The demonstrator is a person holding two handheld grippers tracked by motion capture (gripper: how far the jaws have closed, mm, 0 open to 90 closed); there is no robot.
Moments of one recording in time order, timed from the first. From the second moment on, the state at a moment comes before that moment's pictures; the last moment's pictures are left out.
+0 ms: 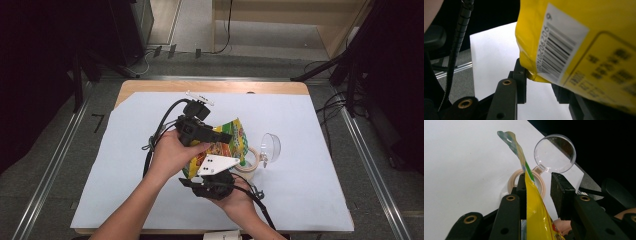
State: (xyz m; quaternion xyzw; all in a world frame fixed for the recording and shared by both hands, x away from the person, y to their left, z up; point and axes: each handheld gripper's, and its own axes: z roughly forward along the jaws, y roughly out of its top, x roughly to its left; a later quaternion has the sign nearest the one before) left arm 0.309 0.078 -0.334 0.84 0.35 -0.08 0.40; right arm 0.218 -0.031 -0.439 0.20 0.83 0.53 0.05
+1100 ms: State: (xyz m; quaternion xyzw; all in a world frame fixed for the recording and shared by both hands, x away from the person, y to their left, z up) left arm 0.315 0.069 -0.327 0.84 0.35 -0.07 0.40; right arm 0.226 -0.031 -0.432 0.23 0.82 0.53 0.03
